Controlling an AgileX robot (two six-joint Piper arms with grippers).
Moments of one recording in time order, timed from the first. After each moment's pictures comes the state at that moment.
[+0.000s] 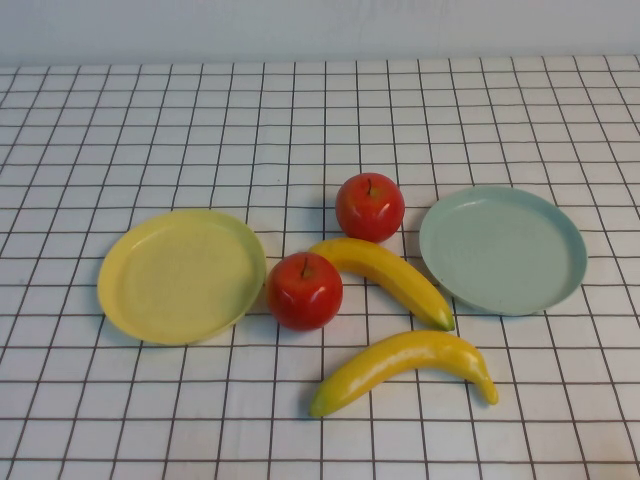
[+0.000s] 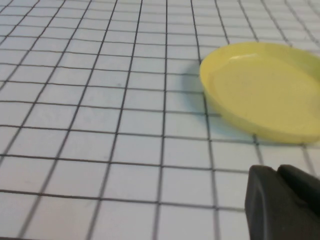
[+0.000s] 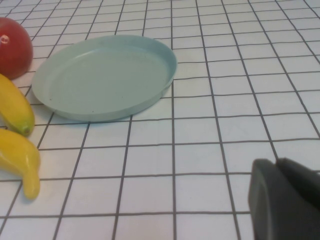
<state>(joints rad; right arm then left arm) 0.06 -0.01 0.03 0.04 0.36 0.07 -0.07 -0.01 0.03 -0.01 0.36 -0.03</state>
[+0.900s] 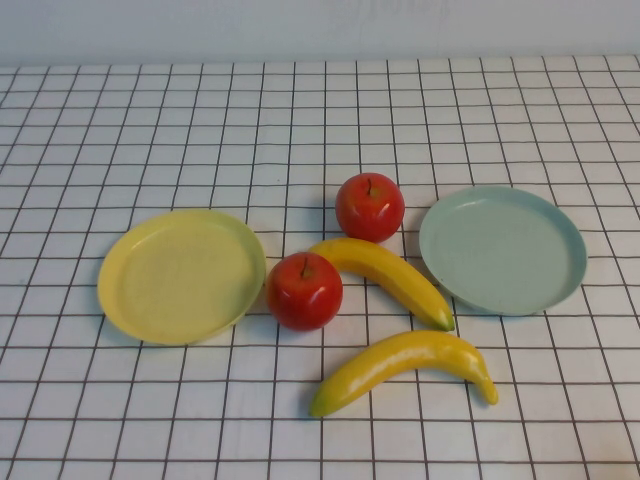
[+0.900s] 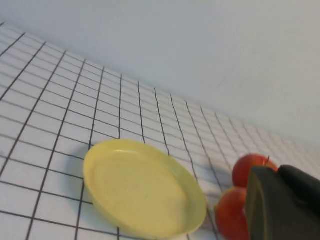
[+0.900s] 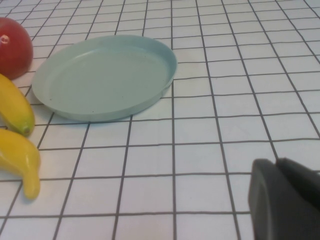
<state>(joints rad) 0.06 -0.01 0.03 0.04 0.36 0.07 -0.07 0.00 -0.14 -0.51 0.30 -0.02</state>
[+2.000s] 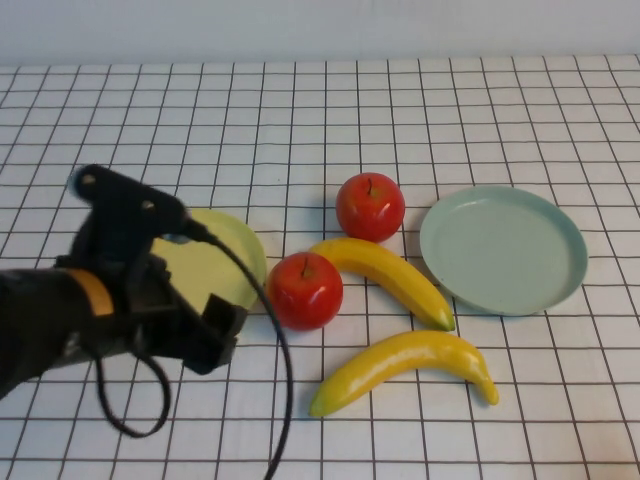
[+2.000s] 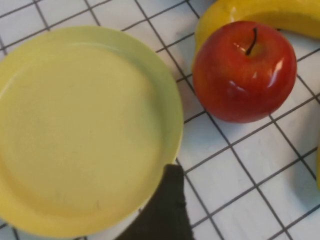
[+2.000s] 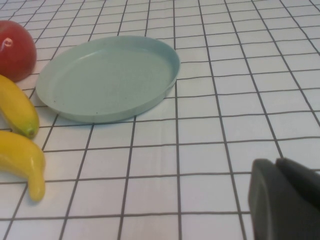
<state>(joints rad) 0.06 -0.01 0.03 0.06 0.36 0.07 -0.56 1.17 -0.75 0.00 0.45 0.04</state>
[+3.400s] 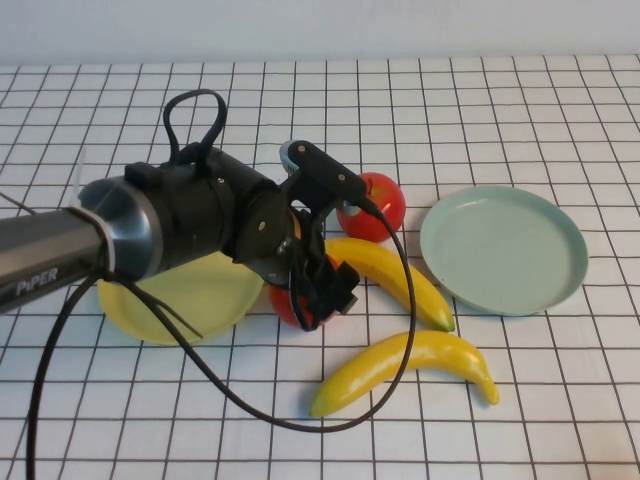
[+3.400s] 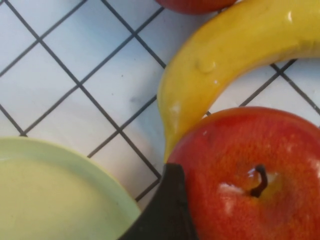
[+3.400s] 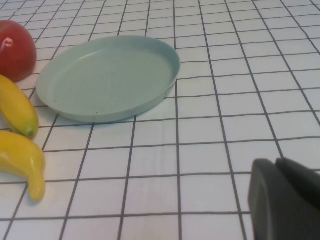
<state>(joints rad) 0.06 -0.01 0.03 0.06 0.36 0.07 -0.67 1.82 -1.26 0.10 0.56 0.11</state>
